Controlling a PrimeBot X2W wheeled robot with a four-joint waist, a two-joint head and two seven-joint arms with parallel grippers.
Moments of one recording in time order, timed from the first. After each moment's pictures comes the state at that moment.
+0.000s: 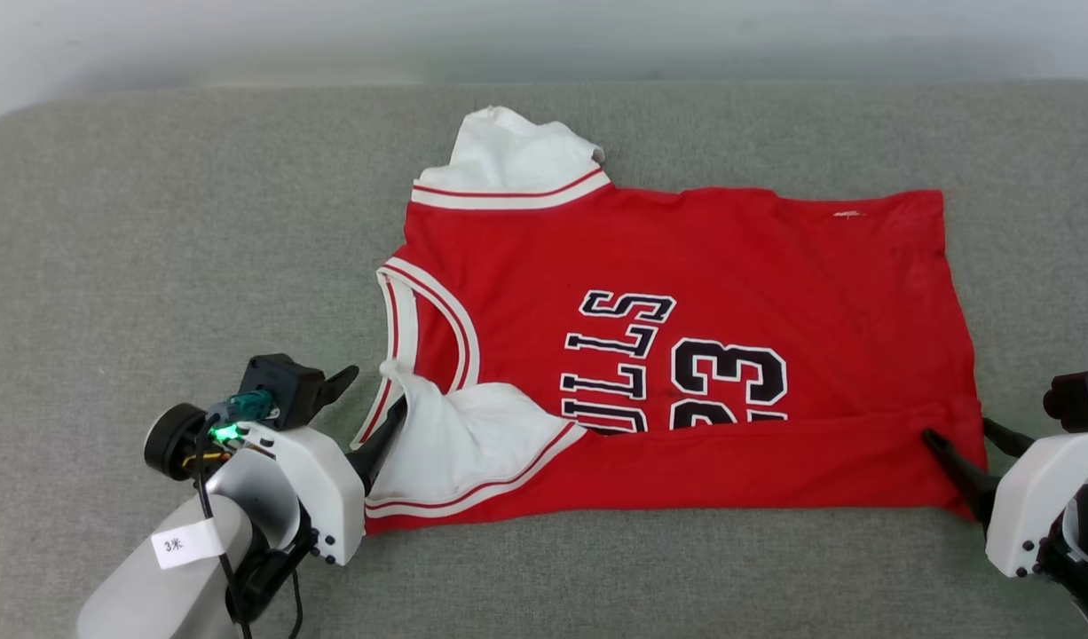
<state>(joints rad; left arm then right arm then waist) -0.46 0.54 -0.66 0.35 -0.63 -0.08 0.01 -0.27 -0.54 0.25 0.36 0.63 0.13 0.29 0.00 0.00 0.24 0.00</state>
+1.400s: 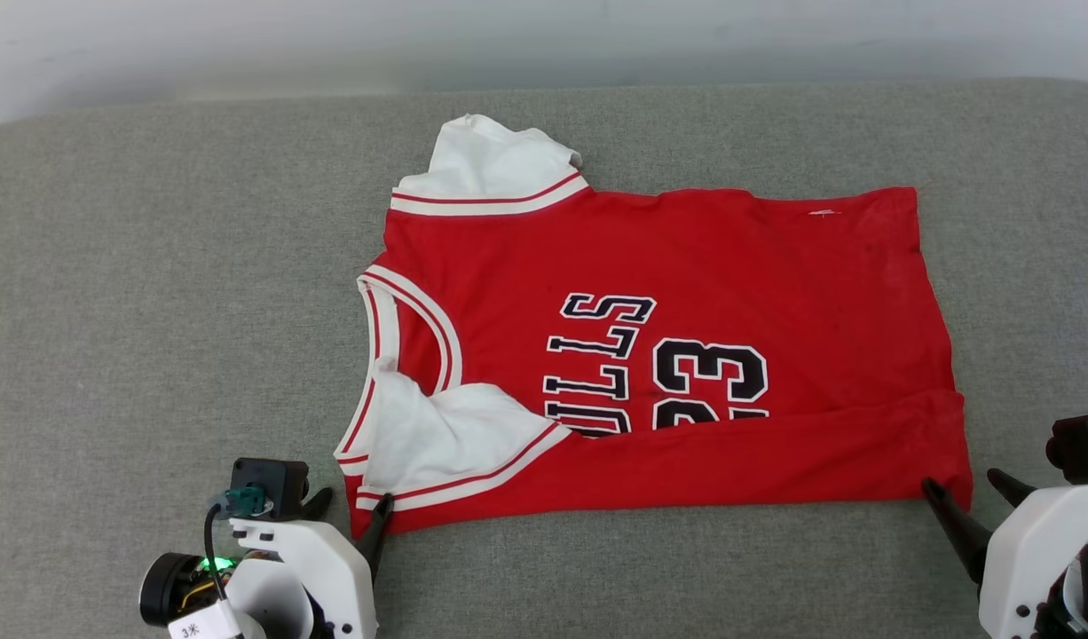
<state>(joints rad) -0.19 0.54 -0.62 0.13 -0.75 0.28 0.21 0.03 -0.25 -0.11 -0.21 0.34 0.13 0.73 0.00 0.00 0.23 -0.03</state>
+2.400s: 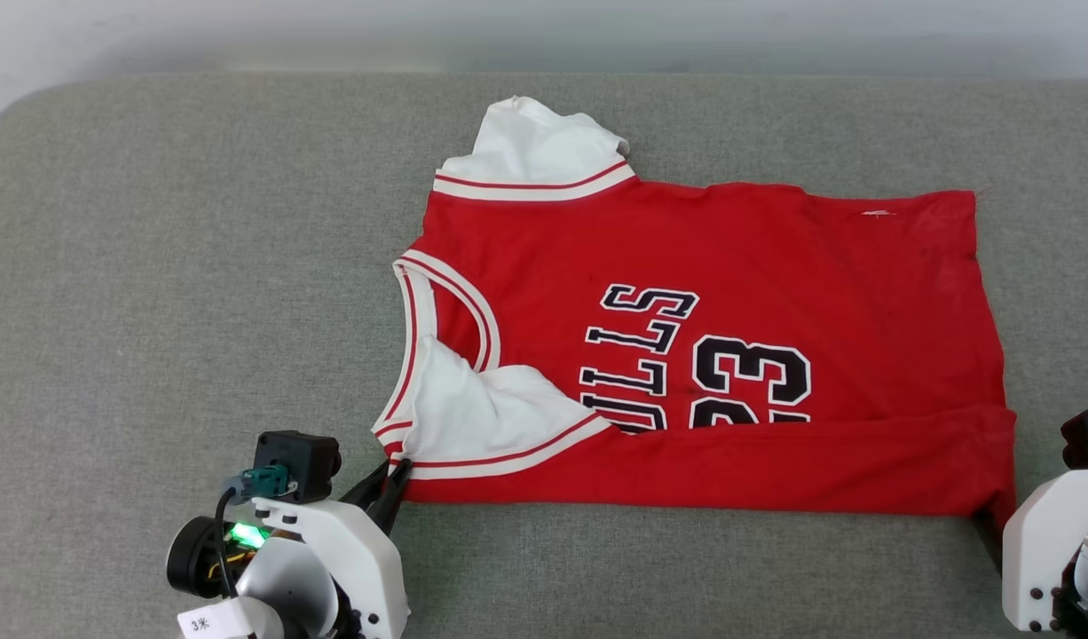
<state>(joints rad) -0.21 0.56 -0.63 -0.03 -0.75 0.25 0.19 -0.04 -0.24 -0.18 -0.03 0.19 0.13 0.82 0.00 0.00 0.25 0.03</state>
